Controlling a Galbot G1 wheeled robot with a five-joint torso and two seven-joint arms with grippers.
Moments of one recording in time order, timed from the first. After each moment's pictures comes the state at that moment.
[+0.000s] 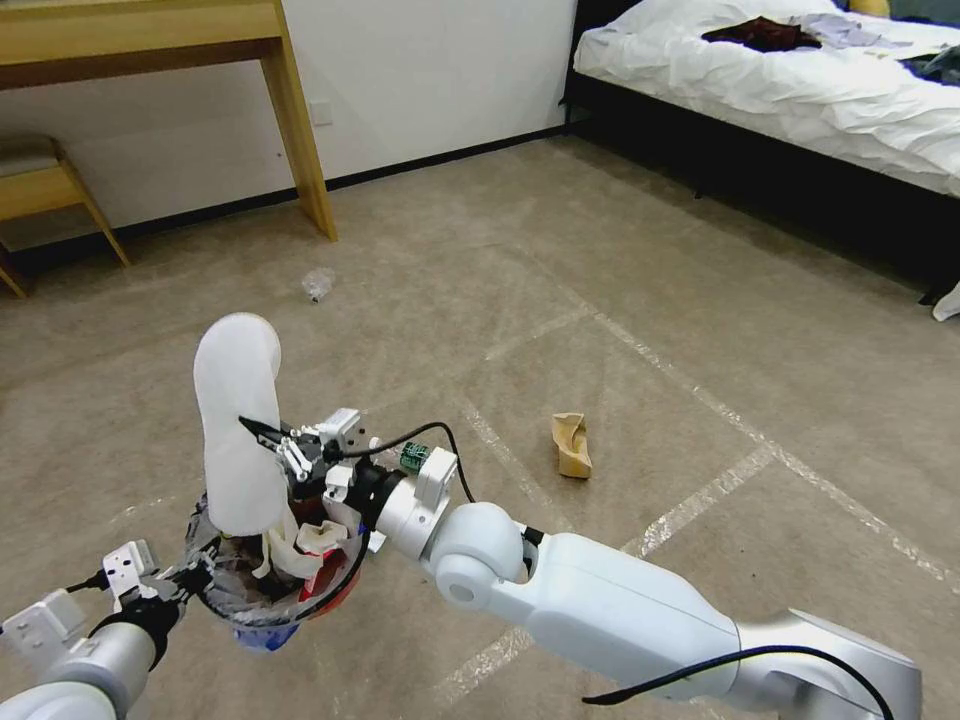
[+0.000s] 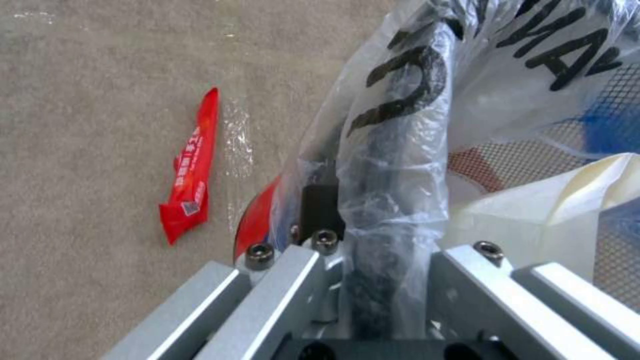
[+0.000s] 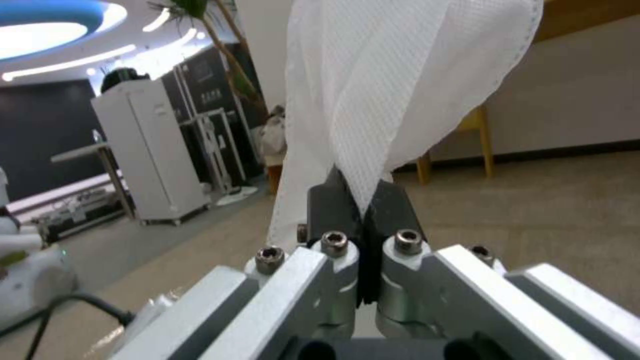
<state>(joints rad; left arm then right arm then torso) 1.69 -1.39 -1.01 -2.25 -0.92 0.68 -0.21 -0.51 1.26 -0.68 1.76 0.81 0.14 0.04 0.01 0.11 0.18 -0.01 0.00</state>
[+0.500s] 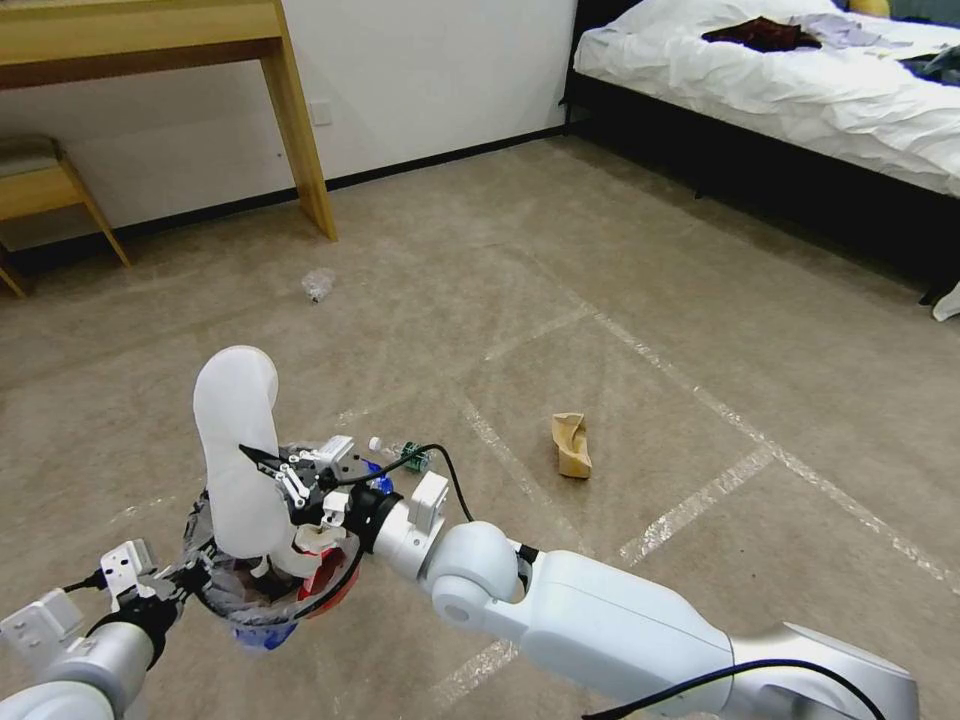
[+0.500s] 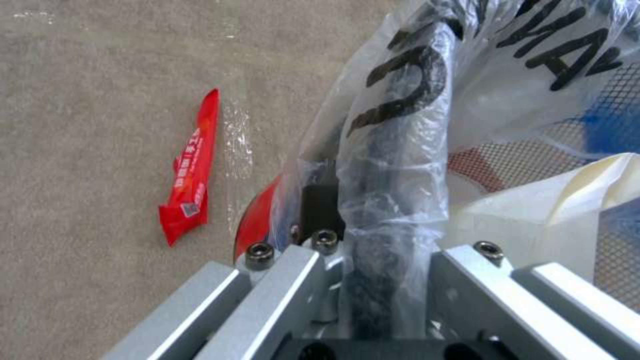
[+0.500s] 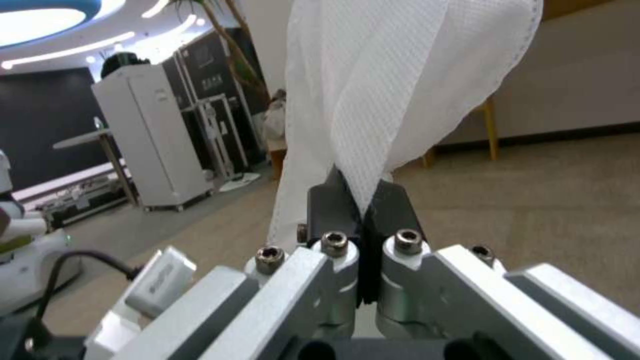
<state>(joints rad) 1.68 -1.39 -1.01 -2.25 -0.93 0.68 -0.21 -0.55 1.27 -0.71 1.73 0.79 0.15 0.03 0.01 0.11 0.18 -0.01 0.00</state>
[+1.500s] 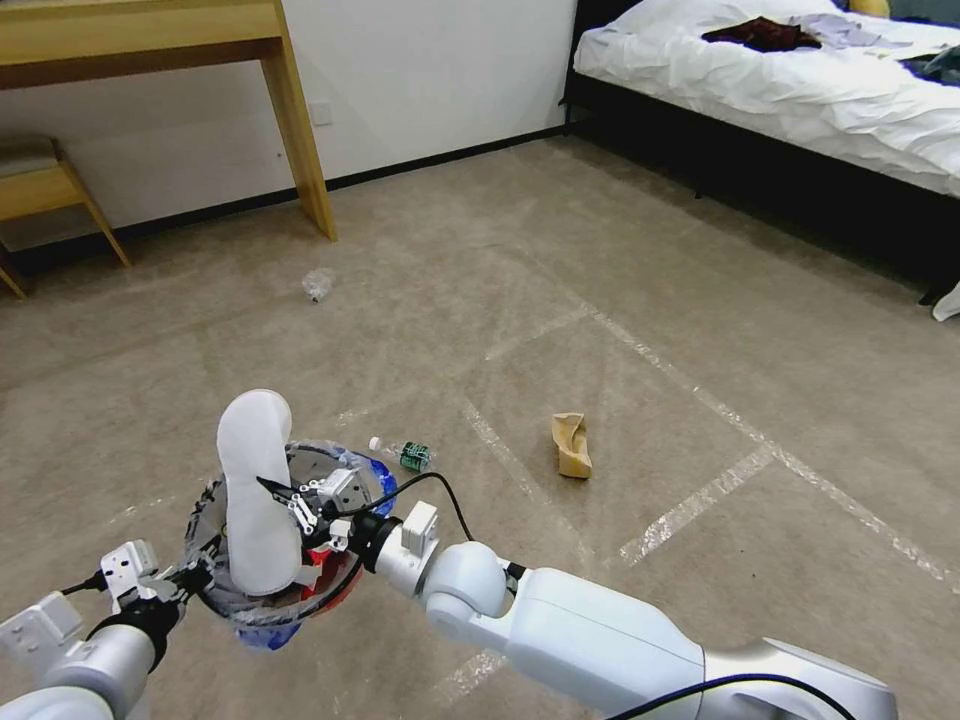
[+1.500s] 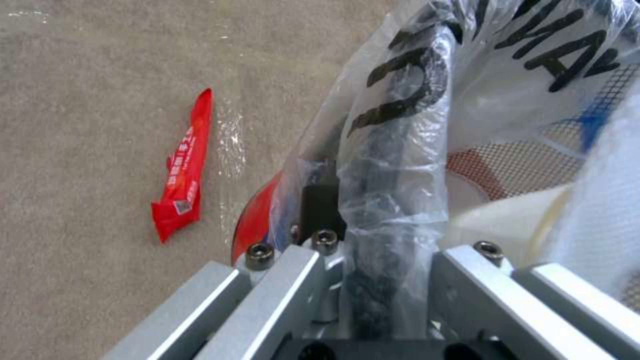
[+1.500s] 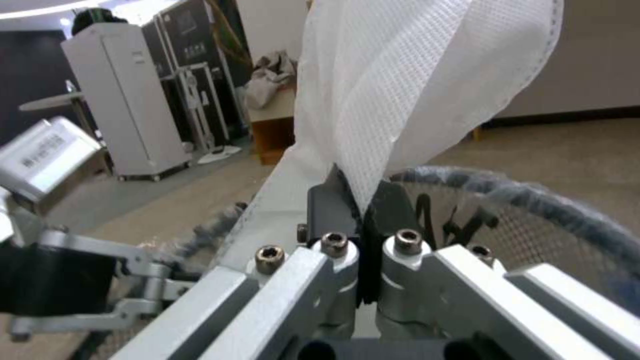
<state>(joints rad) 1.70 -1.41 -1.01 -2.28 -0.93 0.68 -0.21 -0.58 1.32 -0.72 1.55 0.69 0.22 -0.01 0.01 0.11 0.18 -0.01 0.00</state>
